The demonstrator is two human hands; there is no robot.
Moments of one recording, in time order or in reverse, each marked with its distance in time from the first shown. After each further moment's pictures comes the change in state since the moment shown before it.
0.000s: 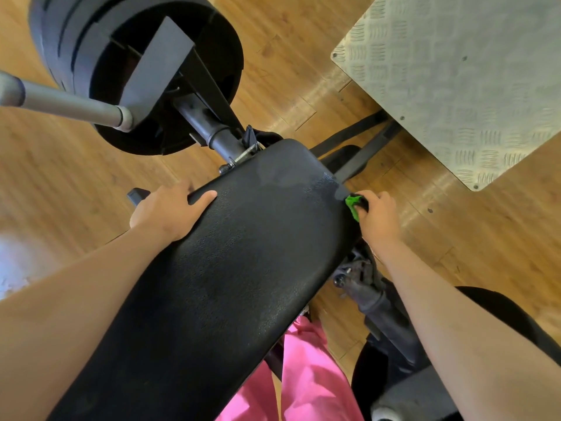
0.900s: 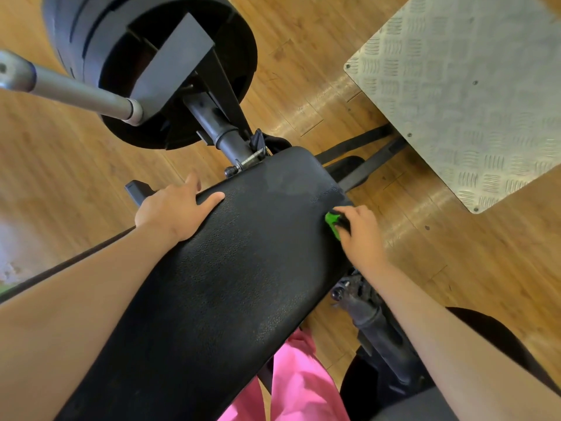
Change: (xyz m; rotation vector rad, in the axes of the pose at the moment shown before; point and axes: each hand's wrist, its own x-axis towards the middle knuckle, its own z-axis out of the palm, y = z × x) left_hand 0.006 -0.002 0.006 0.079 0.017 0.020; right_hand -0.015 -0.033 0.005 0.048 -0.076 -0.257
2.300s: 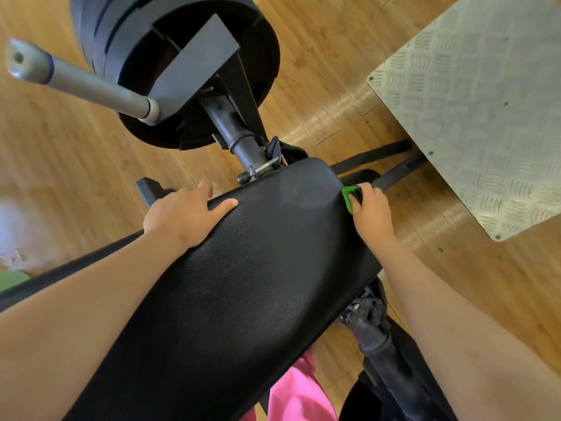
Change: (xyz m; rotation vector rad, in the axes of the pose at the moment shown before) left_hand 0.006 0.000 0.004 -0.001 0.035 -0.017; right_hand 0.086 -0.002 0.006 -0.062 0.031 0.091
